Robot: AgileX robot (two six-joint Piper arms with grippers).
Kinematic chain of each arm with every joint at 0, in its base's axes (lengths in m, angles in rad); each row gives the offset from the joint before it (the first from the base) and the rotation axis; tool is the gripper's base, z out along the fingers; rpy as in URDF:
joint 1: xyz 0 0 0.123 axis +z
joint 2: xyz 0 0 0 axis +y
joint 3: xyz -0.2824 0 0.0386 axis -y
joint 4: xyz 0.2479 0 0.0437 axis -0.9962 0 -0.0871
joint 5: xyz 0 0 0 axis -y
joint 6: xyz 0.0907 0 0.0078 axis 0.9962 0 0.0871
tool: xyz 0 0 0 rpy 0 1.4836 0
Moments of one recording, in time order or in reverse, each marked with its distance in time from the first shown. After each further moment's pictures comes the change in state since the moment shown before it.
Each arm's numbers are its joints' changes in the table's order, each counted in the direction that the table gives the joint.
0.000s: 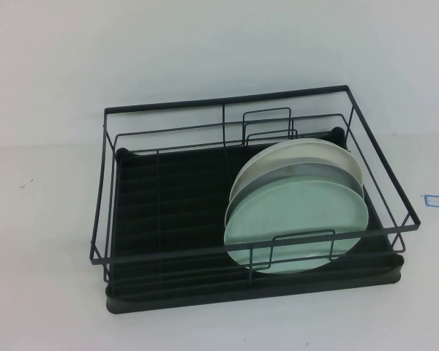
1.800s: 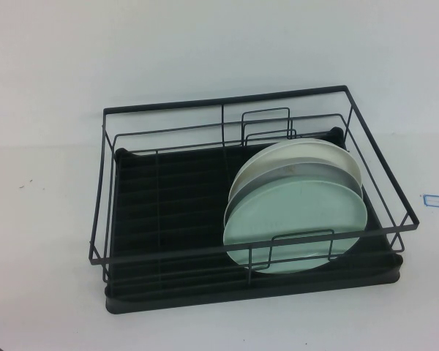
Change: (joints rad) right arm -0.237 -0.876 -1.281 0.027 0.865 0.012; left arm 0.346 0.009 -0.049 -1.872 -0.614 -2.060
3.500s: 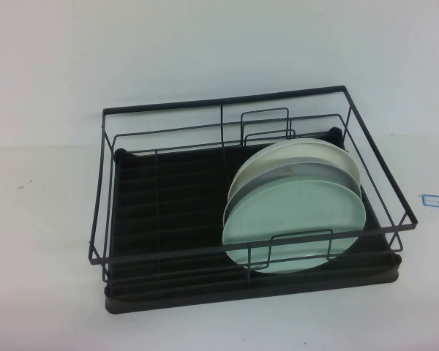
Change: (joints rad) right arm -0.023 -0.099 -0.193 0.652 -0.351 0.948; left arm -0.269 -0.113 -0.257 0.258 0.073 0.338
